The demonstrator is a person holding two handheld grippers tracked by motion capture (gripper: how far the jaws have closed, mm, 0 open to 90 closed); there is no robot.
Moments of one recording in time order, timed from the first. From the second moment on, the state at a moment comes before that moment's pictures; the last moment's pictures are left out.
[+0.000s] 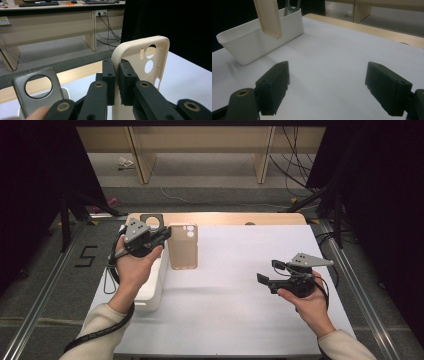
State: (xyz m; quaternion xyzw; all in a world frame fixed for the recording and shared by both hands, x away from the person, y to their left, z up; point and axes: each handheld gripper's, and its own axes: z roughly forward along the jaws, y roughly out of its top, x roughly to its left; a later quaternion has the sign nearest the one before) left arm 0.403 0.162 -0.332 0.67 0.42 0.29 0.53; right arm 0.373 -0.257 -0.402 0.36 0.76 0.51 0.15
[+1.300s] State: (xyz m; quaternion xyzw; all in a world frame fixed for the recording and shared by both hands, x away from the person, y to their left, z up) left arm 0.419 0.197 -0.315 0.65 0.45 0.32 0.52; right arm 0.374 -0.258 -0.402 0.36 0.76 0.51 0.16
